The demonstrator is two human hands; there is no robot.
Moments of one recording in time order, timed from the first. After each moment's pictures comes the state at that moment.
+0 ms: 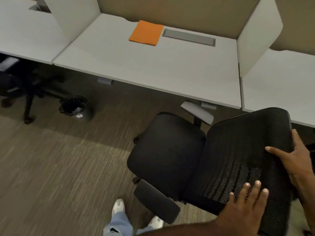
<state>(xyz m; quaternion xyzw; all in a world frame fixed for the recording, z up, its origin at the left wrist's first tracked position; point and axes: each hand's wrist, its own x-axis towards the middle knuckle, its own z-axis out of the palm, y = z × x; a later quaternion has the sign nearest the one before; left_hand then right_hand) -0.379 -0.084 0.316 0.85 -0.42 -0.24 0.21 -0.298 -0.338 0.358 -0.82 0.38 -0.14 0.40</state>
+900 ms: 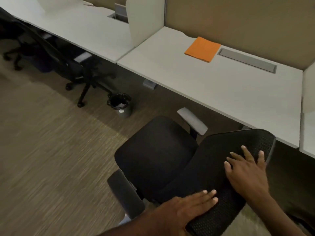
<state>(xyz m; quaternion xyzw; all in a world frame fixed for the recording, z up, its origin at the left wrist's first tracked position) -0.304 0.172 0.321 0.81 -0.42 -0.17 0.38 -0.207 -0.078 0.355 -0.99 0.02 0.14 -0.09</state>
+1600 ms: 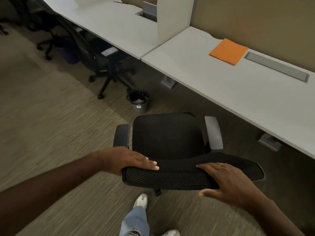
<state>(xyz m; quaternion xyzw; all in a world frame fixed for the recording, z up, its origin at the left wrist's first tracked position) -0.244 0.425 0.344 0.87 -0.42 -0.23 0.12 -0.228 0.019 0.375 -0.92 -0.32 0.21 0.06</state>
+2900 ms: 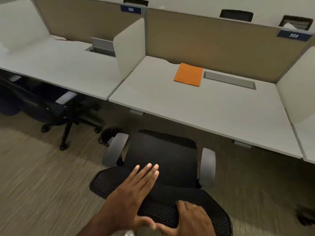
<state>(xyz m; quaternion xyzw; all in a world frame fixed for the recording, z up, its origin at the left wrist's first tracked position) -0.106 0.469 0.365 0.90 -0.42 -0.03 0.09 -0.185 0.254 0.349 -0.99 0.06 0.06 0.10</state>
